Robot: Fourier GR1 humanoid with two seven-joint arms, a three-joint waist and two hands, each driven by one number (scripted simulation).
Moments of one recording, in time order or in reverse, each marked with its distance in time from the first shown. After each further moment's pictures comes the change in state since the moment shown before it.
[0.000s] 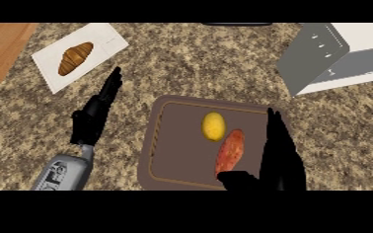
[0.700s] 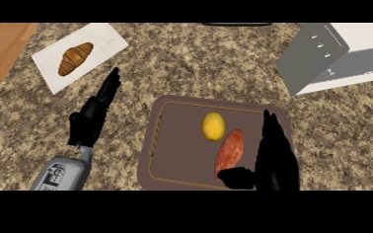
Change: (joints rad) left arm 0.015 -0.002 0.013 -0.015 -0.012 -0.013 -0.003; right arm -0.007 0.000 -0.022 0.087 -0.027 -0.004 0.001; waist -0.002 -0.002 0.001
